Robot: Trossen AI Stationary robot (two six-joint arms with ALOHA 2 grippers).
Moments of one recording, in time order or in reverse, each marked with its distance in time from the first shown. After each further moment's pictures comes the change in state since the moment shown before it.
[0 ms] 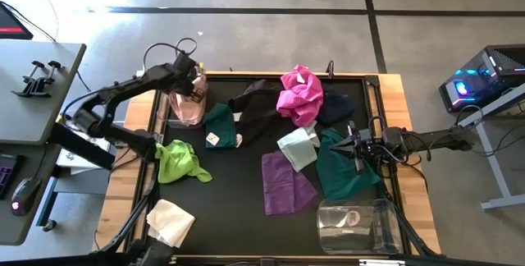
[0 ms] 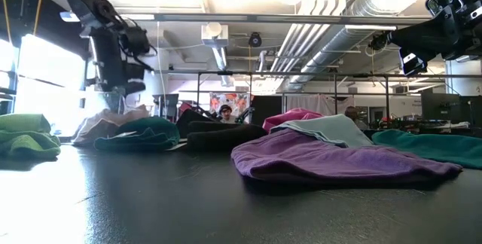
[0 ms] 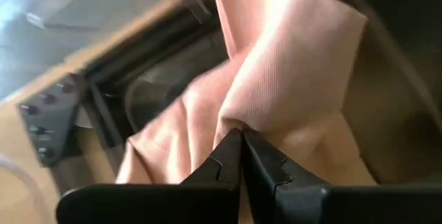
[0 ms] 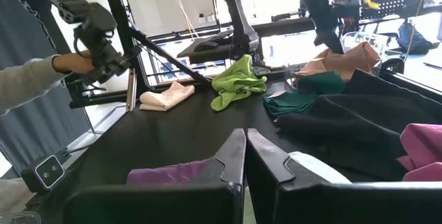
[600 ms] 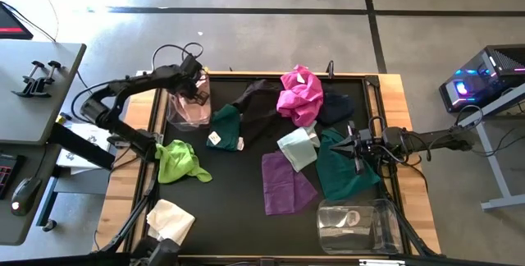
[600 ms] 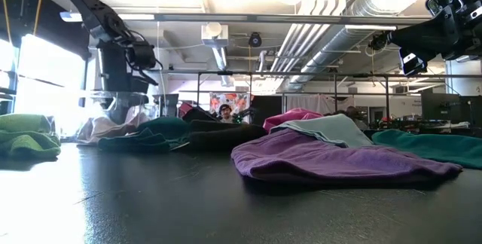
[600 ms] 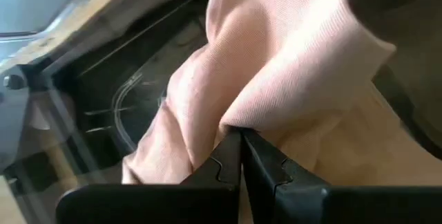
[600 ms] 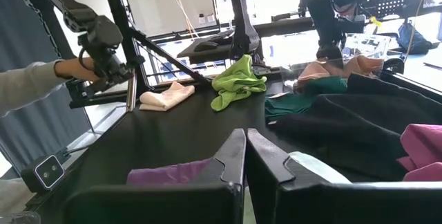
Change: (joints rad) left arm -0.018 0.100 0.007 0.021 0.004 -0.025; right arm 0.000 0.000 0.000 0.000 0.000 0.000
